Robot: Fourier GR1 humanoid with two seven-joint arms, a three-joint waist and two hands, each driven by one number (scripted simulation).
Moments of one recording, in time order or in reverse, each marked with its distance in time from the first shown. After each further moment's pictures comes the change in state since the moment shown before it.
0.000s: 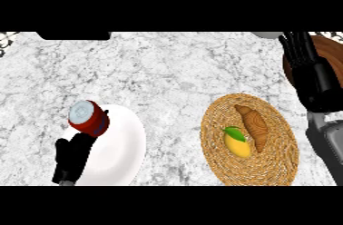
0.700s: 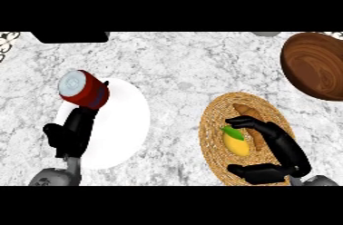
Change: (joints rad) left arm -0.163 -0.054 0.054 -0.043 -0.012 0.054 -0.048; right arm 0.323 -0.023 0.275 -0.107 0.167 0.175 -0.321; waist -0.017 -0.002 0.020
